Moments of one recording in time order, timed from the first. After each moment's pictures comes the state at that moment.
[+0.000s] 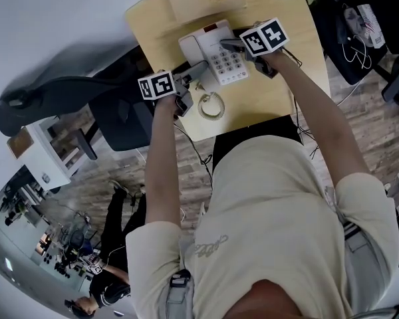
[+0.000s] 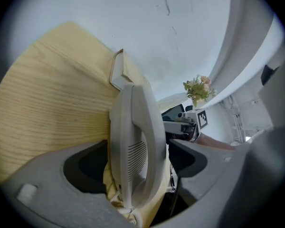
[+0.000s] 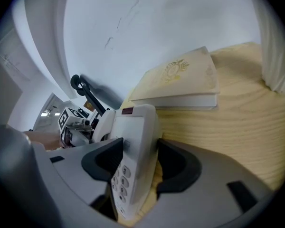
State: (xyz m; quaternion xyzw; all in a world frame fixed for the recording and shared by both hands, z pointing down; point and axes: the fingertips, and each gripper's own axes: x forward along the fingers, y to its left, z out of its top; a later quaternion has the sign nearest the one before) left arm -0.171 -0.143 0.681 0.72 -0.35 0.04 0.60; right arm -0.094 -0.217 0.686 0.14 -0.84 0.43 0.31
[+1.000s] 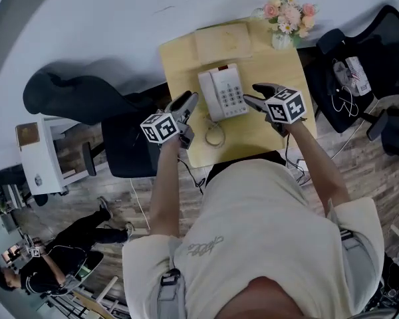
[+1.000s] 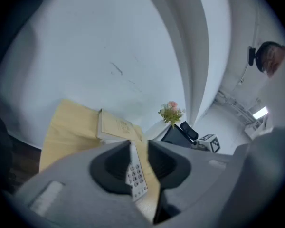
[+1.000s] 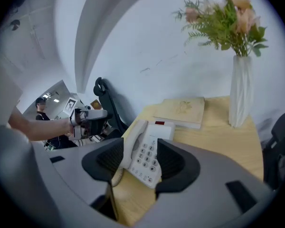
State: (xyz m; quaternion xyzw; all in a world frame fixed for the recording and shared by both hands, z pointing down) left arm -0.214 -0.119 0.537 0.78 -0.48 -0.05 0.40; right arm -0.035 -0.147 0.559 0.18 -0.90 0.30 0.26
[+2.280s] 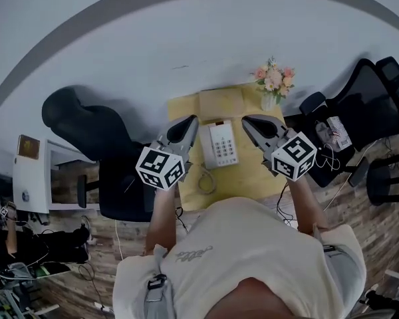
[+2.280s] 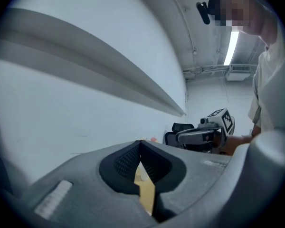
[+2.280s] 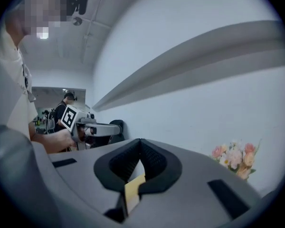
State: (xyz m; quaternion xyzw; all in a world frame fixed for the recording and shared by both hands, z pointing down) left arm -0.155 -0.095 0.268 0.85 -0.52 0.02 0.06; right arm -0.037 -0.113 0.275 0.20 -0.98 0.05 0.05
